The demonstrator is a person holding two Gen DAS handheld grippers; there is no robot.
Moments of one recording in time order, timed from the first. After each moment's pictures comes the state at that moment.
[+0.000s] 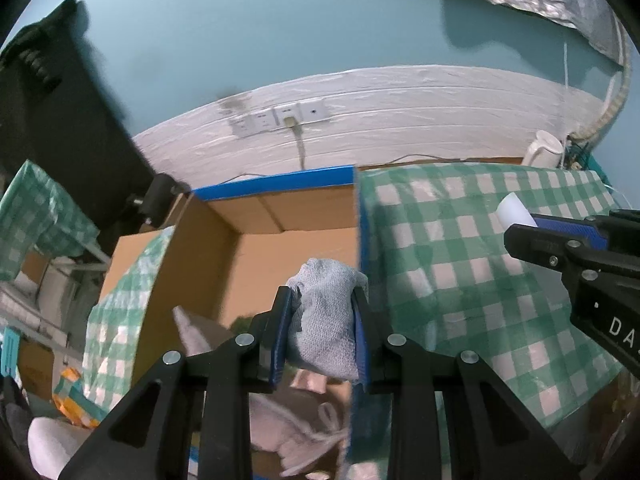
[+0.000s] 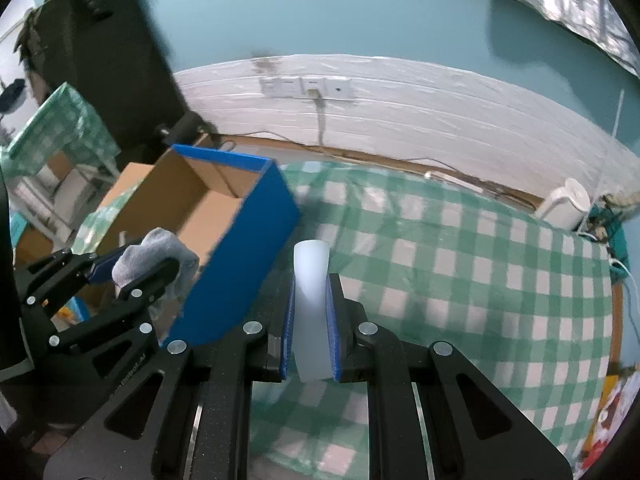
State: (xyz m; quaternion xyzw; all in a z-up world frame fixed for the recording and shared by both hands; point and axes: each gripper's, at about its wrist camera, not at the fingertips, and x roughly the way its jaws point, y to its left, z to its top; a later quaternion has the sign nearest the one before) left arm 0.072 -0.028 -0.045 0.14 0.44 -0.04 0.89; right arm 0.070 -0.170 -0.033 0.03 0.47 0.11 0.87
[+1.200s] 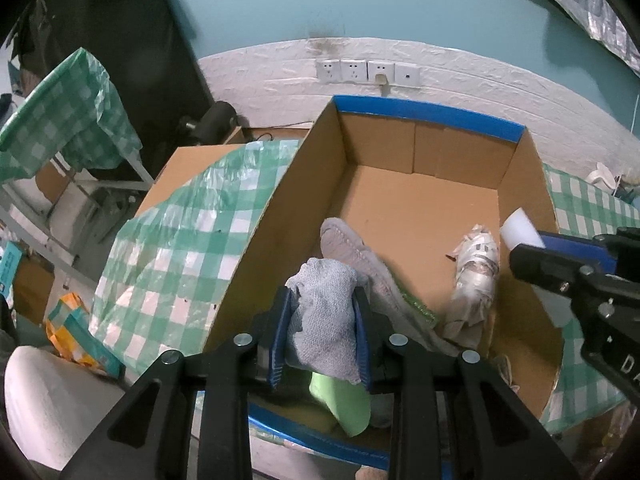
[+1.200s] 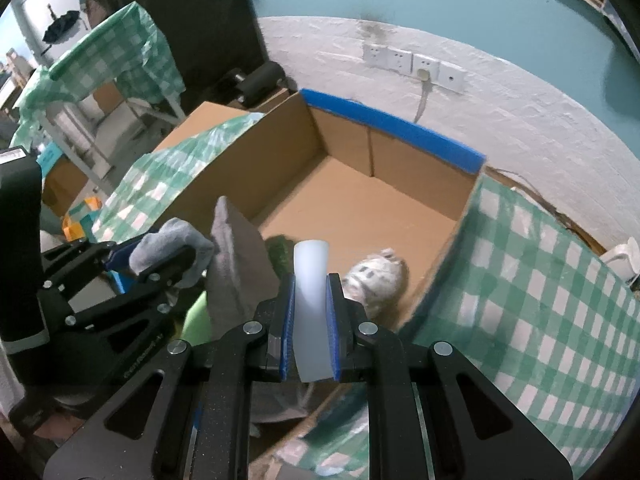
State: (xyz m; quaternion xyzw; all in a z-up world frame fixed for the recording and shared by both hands) left arm 0.071 0.123 -0.085 0.05 0.49 0.05 0.87; right arm 0.093 -0.018 -0.066 -0.03 0.51 0.22 0.83
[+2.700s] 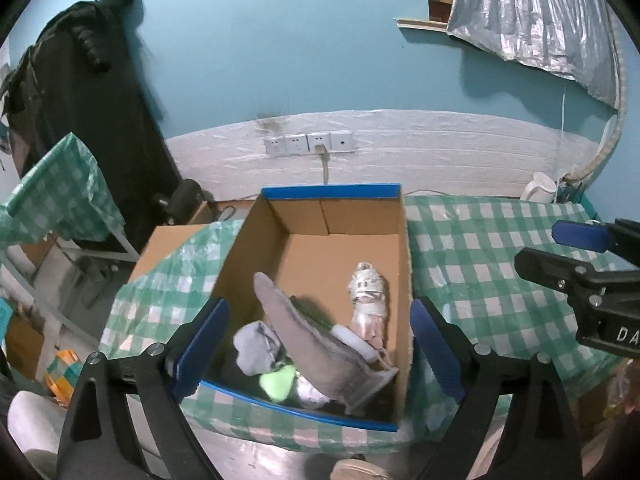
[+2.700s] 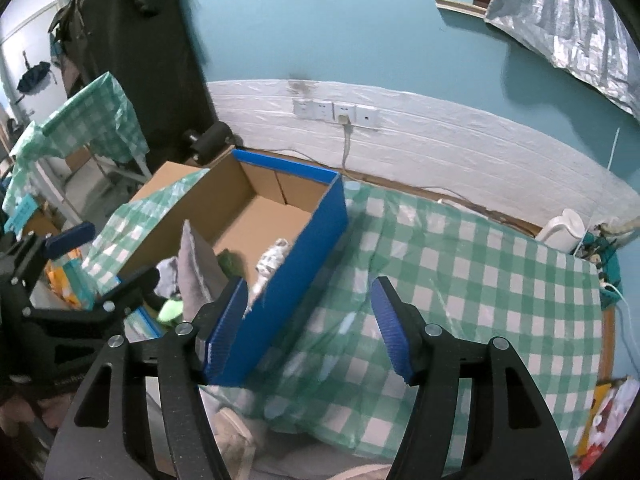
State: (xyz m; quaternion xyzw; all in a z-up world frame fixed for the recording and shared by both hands) left arm -0.003 0.055 0.001 0.08 0.38 -0.03 0.92; right arm 0.006 -0.121 0.007 0.00 0.43 0.12 0.90
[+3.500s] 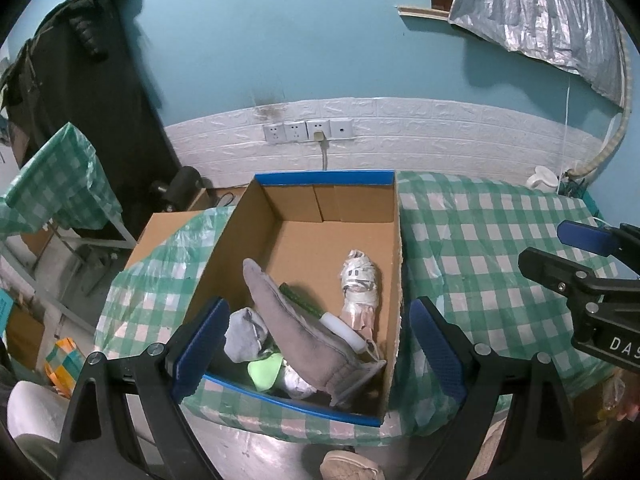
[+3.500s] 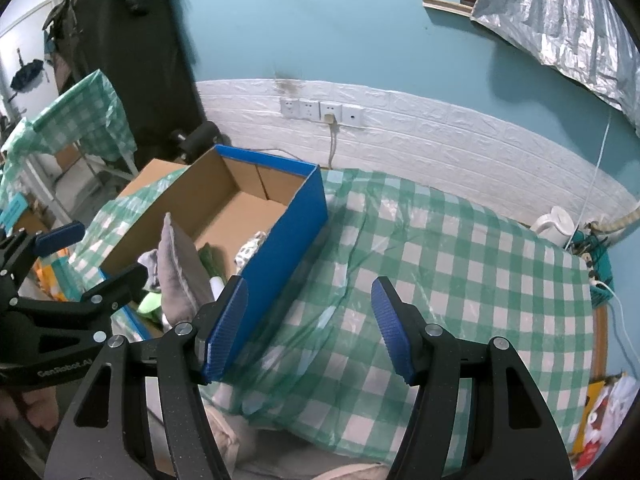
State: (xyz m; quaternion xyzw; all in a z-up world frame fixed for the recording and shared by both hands) left arm -0.005 0.041 -0.005 0.08 0.40 -0.03 0.91; right arm 0.000 -0.136 -0.002 -0.01 0.42 0.11 0.90
